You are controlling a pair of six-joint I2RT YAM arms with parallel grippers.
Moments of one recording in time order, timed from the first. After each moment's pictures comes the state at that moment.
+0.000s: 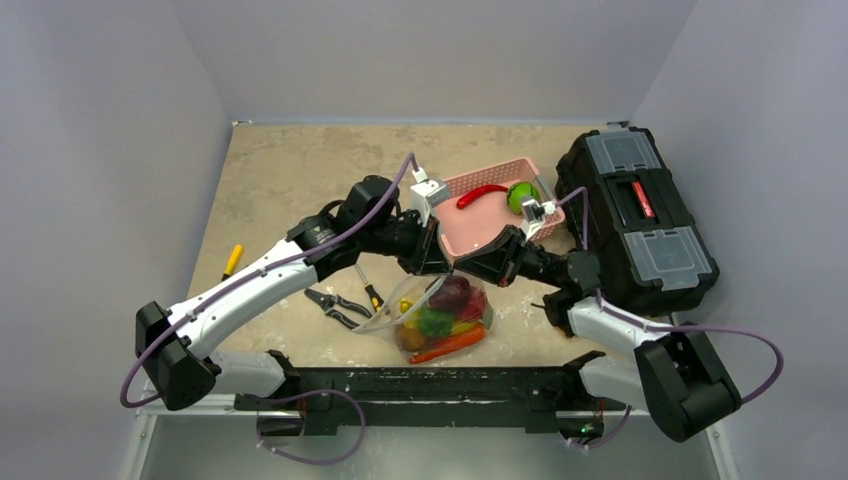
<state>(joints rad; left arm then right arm) -0.83 1.30 1.21 -0.46 0.49 -0.39 0.42 1.16 0.32 1.30 -0.89 1.13</state>
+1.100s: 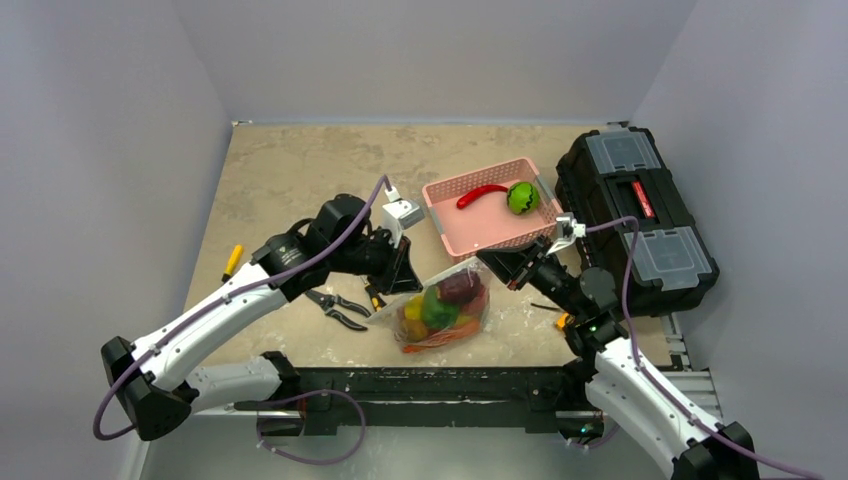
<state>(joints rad) -0.80 1.12 1.12 -0.63 0.46 -0.30 0.43 0.64 0.25 0.60 -0.43 0.79</state>
